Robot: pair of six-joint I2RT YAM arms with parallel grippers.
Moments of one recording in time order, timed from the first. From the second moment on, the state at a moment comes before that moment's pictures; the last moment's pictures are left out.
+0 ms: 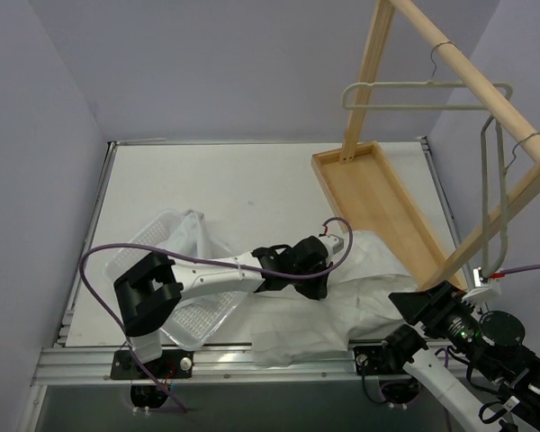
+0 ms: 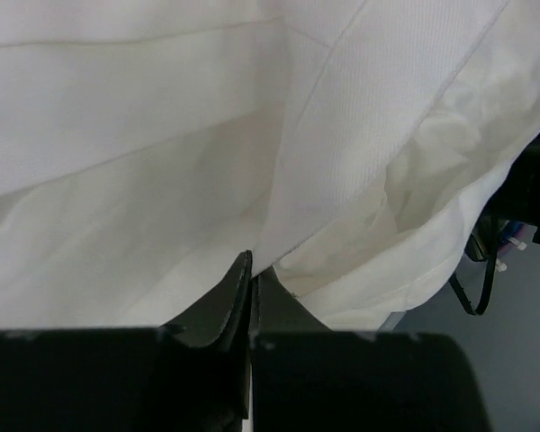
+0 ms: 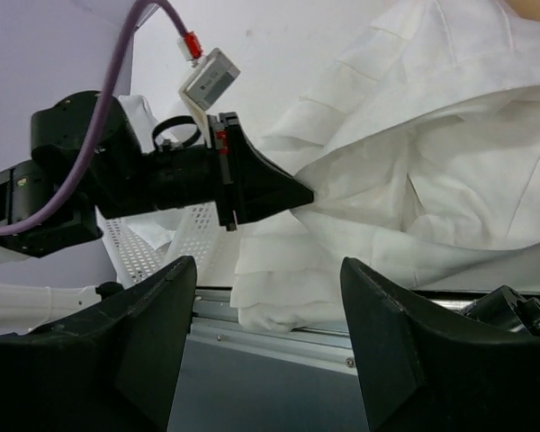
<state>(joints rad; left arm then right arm) -1.18 1.80 1.24 -0.24 0.08 -0.59 0.60 0.17 1.04 -1.27 0.16 0.93</state>
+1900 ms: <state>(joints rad) -0.55 0.91 1.88 -0.75 -0.42 -0.04 0.60 0.28 0.86 -1.09 0.08 0.85</state>
